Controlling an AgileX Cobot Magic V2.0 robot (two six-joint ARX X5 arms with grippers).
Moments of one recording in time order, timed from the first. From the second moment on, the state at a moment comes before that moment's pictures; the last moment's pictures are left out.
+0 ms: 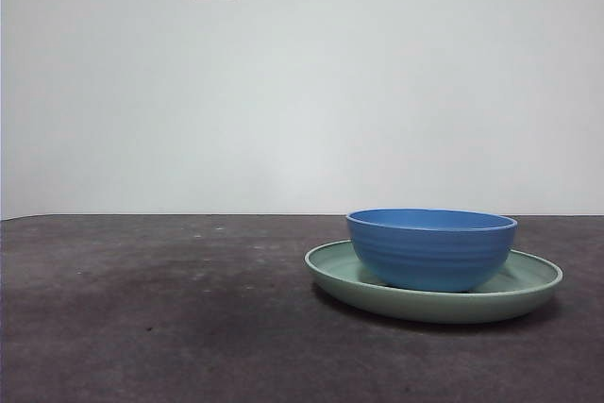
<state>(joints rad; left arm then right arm) -0.69 1.00 1.29 -1.10 0.18 0.02 0.14 0.68 0.95 -1.06 -0.35 0.15</state>
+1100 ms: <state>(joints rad) -0.69 0.67 1.09 -1.05 0.18 -0.12 0.10 1.41 0.95 -0.79 -0.34 0.11</state>
